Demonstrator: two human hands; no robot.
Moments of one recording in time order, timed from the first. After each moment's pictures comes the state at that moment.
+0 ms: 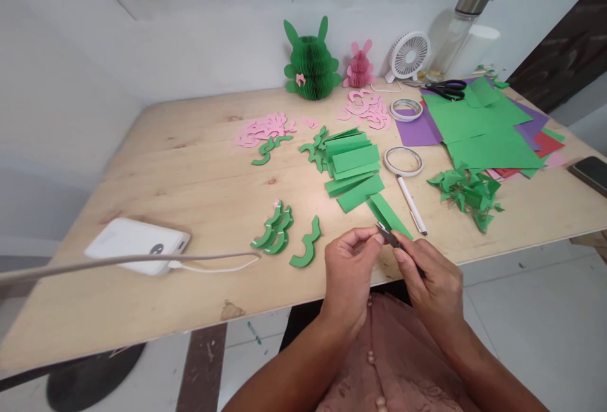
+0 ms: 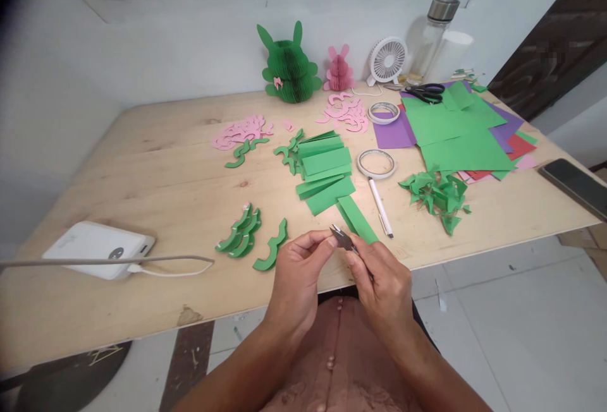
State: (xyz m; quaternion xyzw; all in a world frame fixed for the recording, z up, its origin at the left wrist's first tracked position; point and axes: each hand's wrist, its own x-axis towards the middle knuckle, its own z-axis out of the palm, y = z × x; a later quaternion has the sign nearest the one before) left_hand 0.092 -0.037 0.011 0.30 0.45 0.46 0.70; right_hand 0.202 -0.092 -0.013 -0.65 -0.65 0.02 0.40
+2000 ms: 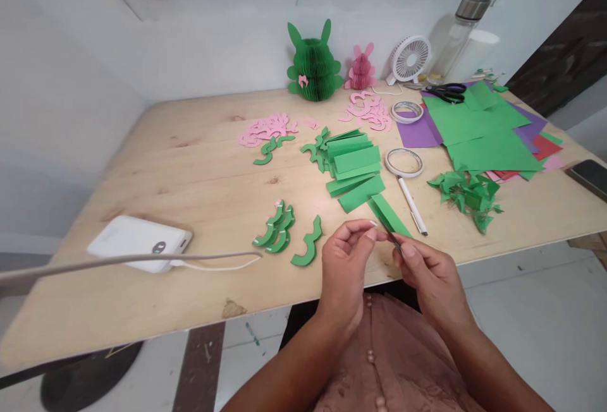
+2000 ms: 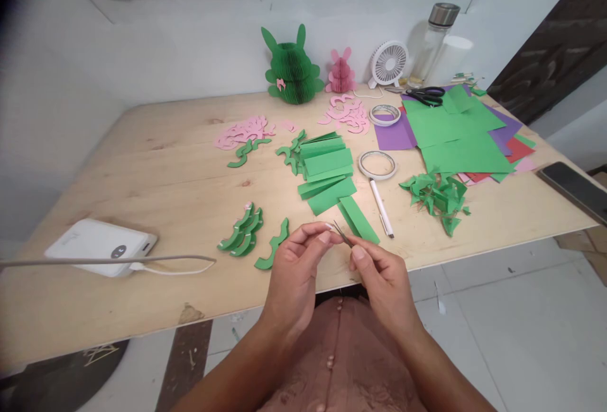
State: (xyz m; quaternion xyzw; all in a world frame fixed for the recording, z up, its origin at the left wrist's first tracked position) left_hand 0.086 -0.036 0.009 0.28 0.42 0.49 0.71; right_hand 0.202 -0.092 -0.015 -0.63 -0.38 0.43 0.53
